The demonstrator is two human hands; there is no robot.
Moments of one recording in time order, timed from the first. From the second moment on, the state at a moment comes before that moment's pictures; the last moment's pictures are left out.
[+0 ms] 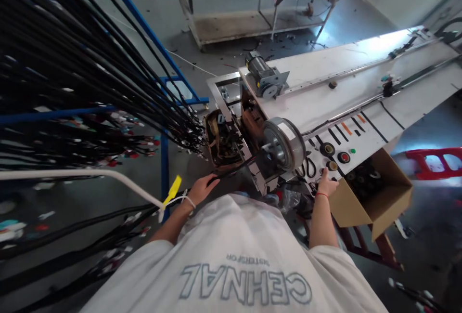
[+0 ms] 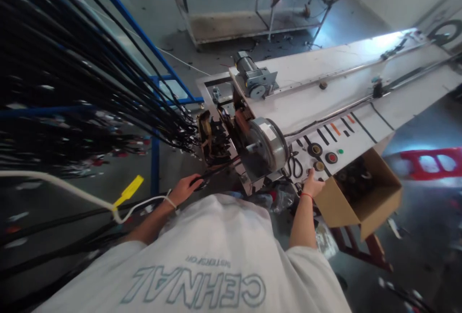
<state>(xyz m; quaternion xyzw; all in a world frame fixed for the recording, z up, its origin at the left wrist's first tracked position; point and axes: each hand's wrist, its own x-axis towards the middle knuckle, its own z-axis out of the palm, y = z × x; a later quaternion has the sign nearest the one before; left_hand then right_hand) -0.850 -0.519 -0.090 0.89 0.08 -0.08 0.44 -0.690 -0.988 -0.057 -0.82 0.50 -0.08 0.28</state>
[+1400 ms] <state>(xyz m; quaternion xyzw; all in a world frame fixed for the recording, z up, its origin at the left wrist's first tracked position) -0.724 -0.616 -0.036 0.72 0.08 -0.22 0.65 -0.695 -0.982 -0.057 -0.80 0.52 -0.10 0.29</state>
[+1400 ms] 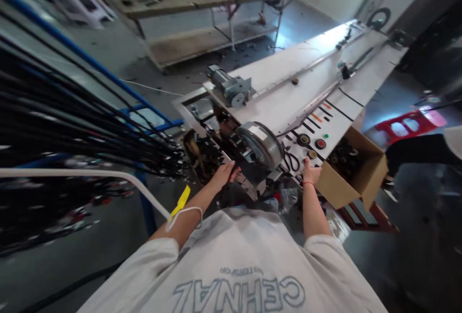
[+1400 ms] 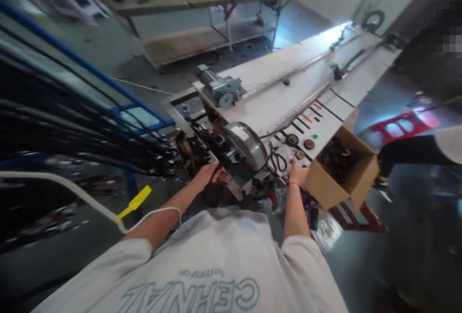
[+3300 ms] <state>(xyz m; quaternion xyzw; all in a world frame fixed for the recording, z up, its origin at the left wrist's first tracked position) -0.721 -0.617 -0.063 0.74 0.02 -0.18 0.64 -0.691 -0.985 -0.055 -0.82 0.49 -0.08 0.29</state>
